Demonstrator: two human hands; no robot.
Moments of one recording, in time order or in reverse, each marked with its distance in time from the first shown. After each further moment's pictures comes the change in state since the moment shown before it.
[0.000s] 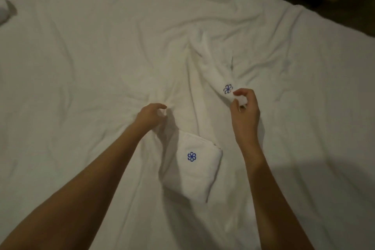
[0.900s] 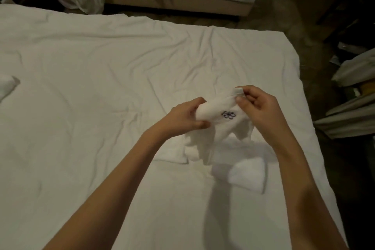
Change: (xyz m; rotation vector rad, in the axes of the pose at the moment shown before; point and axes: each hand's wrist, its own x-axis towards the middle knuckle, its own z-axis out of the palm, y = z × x) left_hand -0.275 0.164 0.000 -0.011 -0.285 0.757; right_hand -0.187 -0.135 -0.242 0.235 -0.134 -0.096
